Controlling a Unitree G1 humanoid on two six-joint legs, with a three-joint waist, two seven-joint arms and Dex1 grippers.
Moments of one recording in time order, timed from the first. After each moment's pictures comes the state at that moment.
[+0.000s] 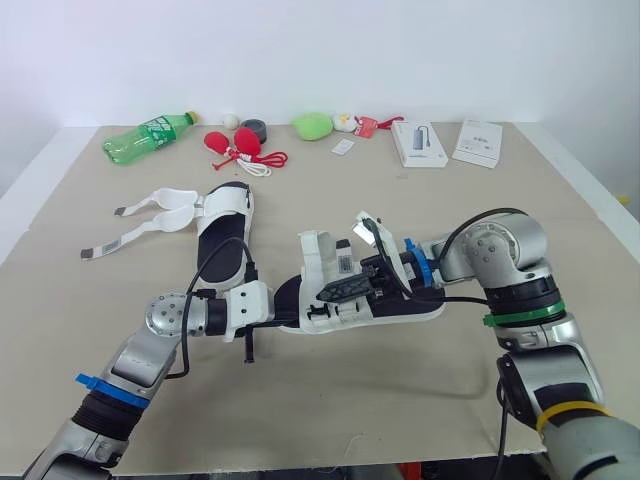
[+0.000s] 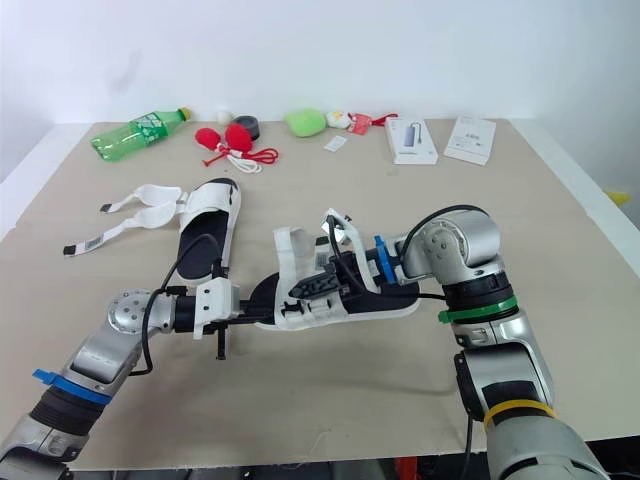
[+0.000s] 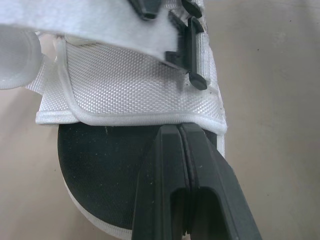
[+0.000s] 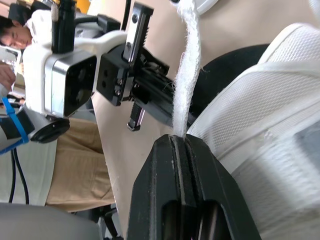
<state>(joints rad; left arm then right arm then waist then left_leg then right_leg) -0.31 0.57 -0.25 -0.06 -0.15 -0.03 -1.07 -0.89 -0.51 0.16 0.09 0.81 1.57 0.87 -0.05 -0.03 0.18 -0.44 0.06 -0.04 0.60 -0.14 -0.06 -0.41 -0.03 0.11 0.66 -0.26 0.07</state>
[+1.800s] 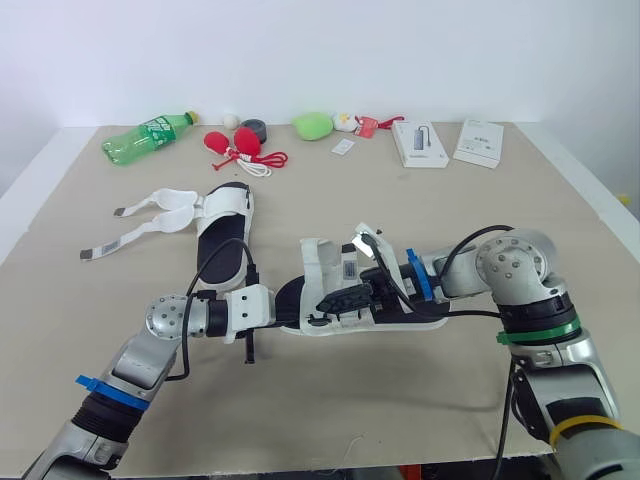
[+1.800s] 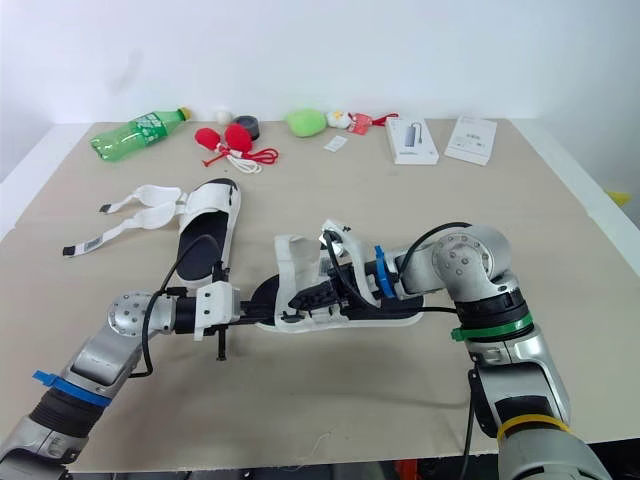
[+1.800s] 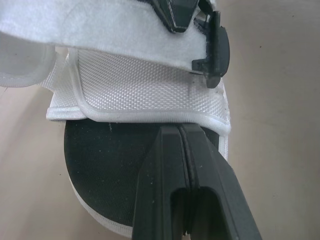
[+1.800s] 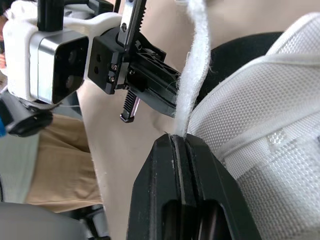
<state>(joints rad) -0.31 0.57 -0.26 -0.06 -0.13 -0.07 -1.06 -0.81 -0.57 0.18 -0.05 1.07 1.50 0.58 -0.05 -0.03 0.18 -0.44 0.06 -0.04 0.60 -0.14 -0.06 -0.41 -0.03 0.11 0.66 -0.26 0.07</state>
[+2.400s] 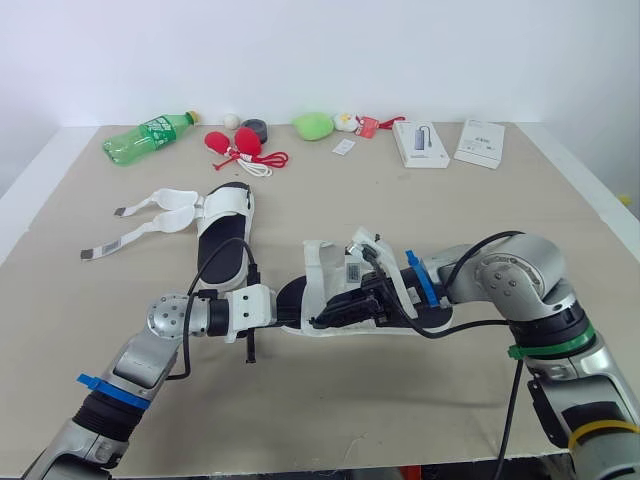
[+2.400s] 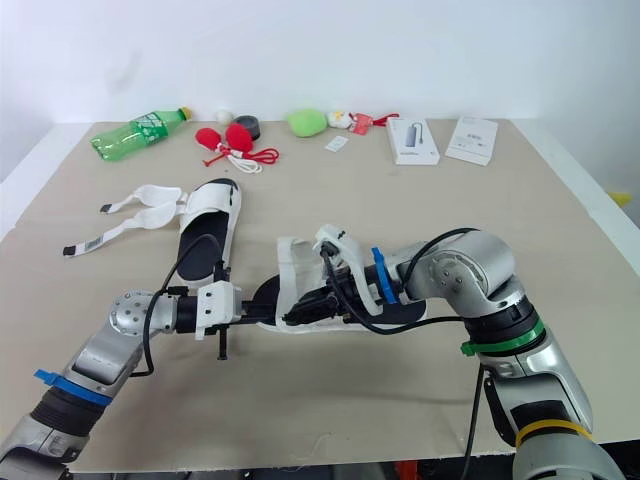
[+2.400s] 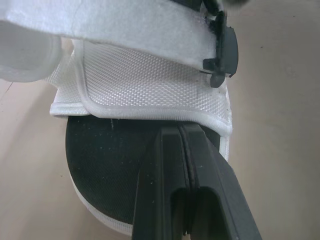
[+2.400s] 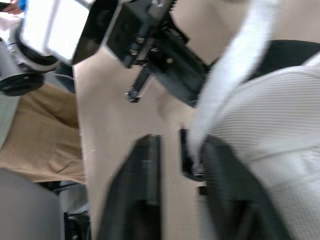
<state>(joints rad) -0.31 0.57 -0.27 -0.05 -0.13 -0.07 -1.06 -0.80 -0.64 0.27 -0.20 0.95 1.39 0.79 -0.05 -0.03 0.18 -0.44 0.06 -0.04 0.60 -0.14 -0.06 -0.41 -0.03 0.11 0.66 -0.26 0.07</state>
